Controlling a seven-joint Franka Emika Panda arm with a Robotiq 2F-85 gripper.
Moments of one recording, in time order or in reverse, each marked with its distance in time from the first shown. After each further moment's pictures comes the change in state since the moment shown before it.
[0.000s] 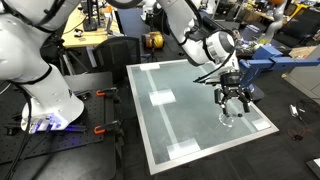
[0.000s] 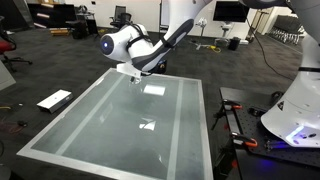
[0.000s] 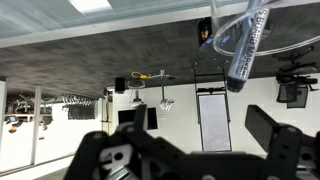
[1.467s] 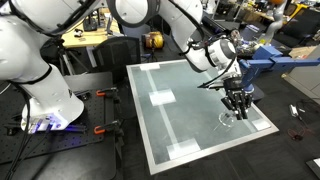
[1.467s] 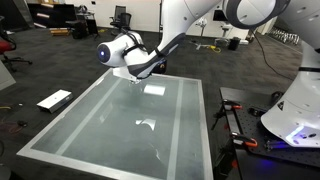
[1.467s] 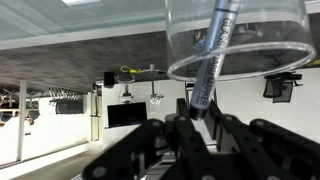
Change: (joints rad) arm 0.000 0.142 -0.016 0.171 -0.027 0.007 -0.034
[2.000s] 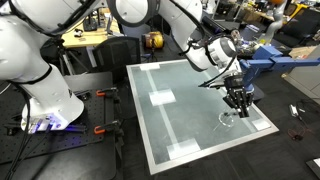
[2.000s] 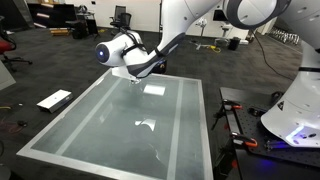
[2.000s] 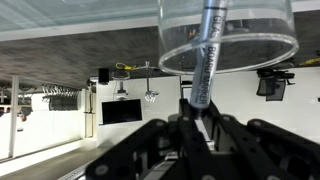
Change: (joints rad) arm 0.009 0.000 -0.002 0.008 -0.020 0.000 -0.018
